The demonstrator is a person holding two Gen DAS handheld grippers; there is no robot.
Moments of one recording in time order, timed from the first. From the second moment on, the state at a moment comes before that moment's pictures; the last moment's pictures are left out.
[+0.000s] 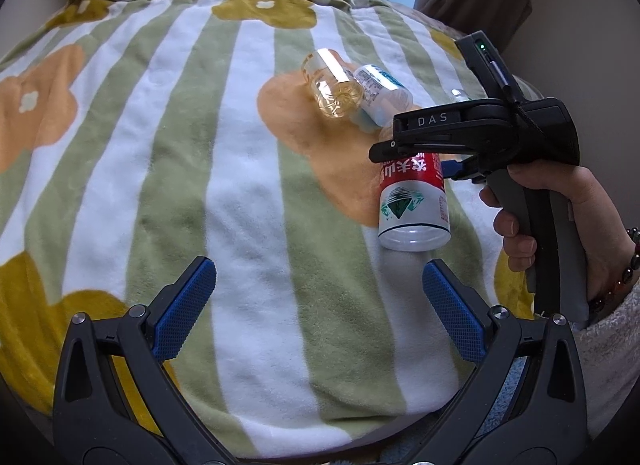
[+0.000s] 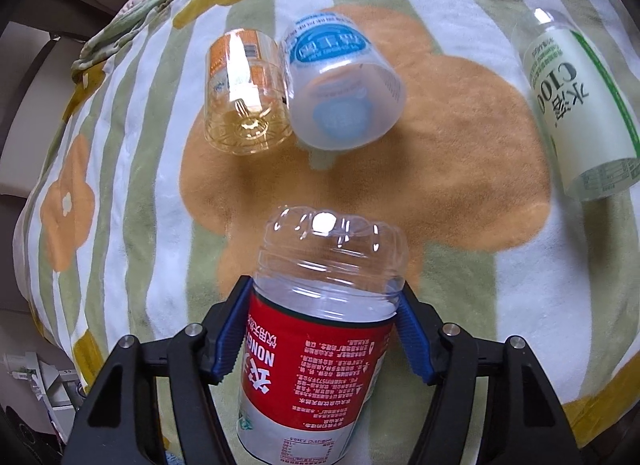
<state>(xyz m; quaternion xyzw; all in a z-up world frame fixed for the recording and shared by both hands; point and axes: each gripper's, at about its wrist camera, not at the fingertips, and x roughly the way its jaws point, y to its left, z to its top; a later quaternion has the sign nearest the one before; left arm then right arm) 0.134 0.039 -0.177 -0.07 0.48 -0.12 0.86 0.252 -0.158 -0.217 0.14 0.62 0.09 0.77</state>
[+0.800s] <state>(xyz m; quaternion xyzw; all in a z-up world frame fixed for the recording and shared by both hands) 0.138 0.034 -0.177 -0.08 0.49 -0.13 0.86 0.189 -0.145 -0.188 -0.06 0.32 0.15 0.93</state>
